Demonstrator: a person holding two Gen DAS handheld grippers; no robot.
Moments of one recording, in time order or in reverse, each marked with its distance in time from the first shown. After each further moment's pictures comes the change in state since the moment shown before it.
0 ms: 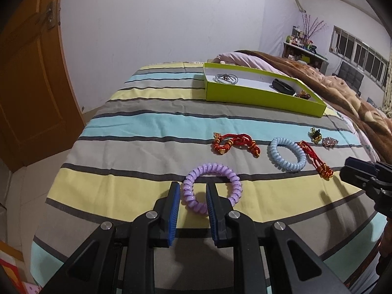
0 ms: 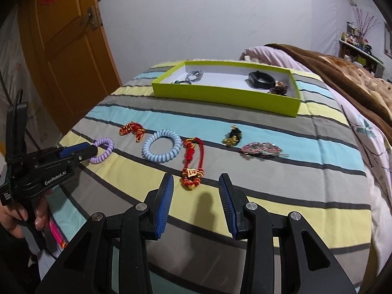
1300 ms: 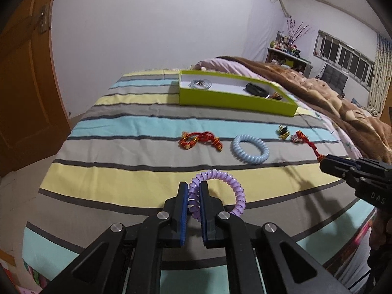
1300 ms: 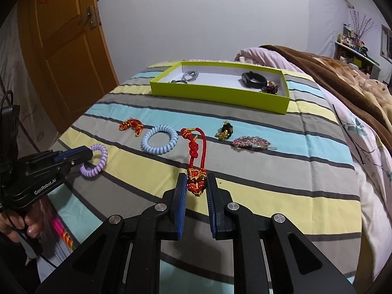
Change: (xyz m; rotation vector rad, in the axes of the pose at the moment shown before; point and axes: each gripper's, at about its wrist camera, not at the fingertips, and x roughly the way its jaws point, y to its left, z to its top) left arm -0.033 -0.021 -0.013 0.010 -0.050 -0.102; right arm -0.030 -0.002 -0.011 0.008 -0.025 -0.036
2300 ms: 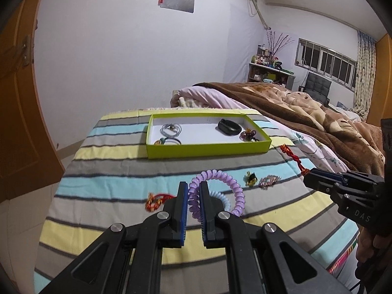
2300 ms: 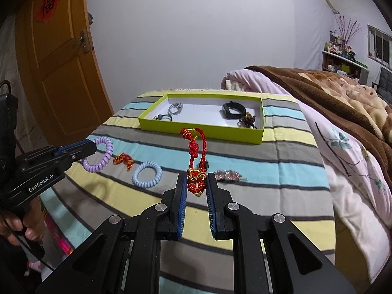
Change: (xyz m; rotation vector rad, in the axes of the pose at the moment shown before) left arm -0.018 -0.045 0.064 0.083 -0.122 -0.058; right arm -0.028 -0.024 0.030 0.038 -0.114 -0.035
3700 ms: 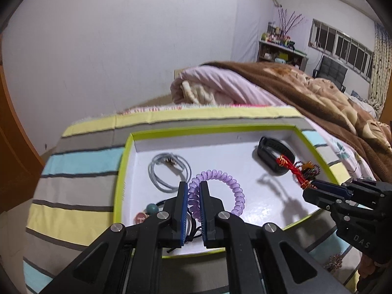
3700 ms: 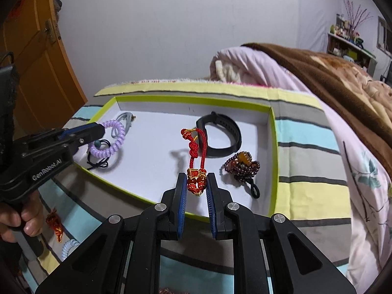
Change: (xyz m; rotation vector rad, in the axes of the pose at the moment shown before) left arm 0.210 0.022 0.097 0.006 0.171 0.027; right arm 0.169 -0.058 0.085 0.019 0.180 -0.019
